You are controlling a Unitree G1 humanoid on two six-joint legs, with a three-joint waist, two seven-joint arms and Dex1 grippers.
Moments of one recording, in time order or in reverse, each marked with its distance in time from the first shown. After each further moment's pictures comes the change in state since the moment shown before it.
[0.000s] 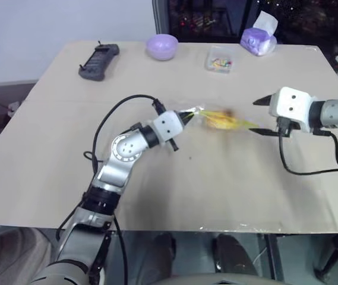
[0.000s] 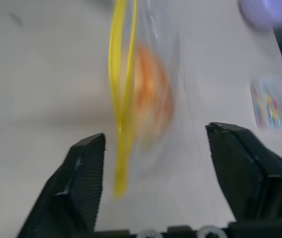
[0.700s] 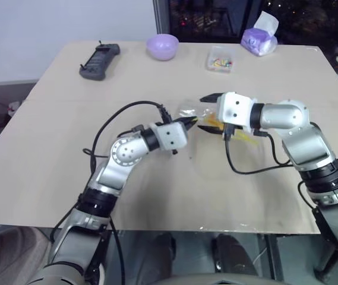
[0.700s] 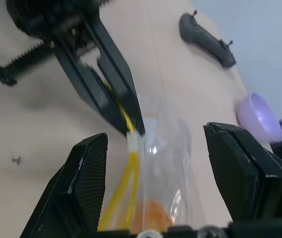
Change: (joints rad) left arm 0.014 0.035 -0.026 -0.027 0.119 -0.135 0.004; right arm -0.082 0.315 0.146 0.100 -0.136 -0.146 -0.155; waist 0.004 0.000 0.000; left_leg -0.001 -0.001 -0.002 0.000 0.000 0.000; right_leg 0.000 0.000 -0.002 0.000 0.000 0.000
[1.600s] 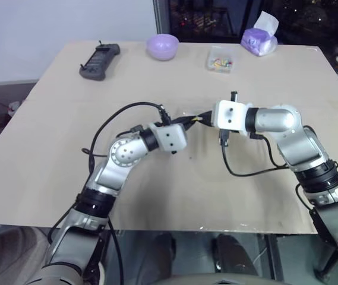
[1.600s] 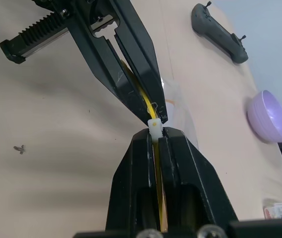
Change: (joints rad) left arm 0.004 0.016 0.002 -0.005 0.019 -0.025 0.021; right arm 0.003 0.004 0.023 0.056 -0.045 -0.044 0.004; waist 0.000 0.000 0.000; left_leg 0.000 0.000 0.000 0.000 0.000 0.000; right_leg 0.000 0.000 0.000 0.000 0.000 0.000
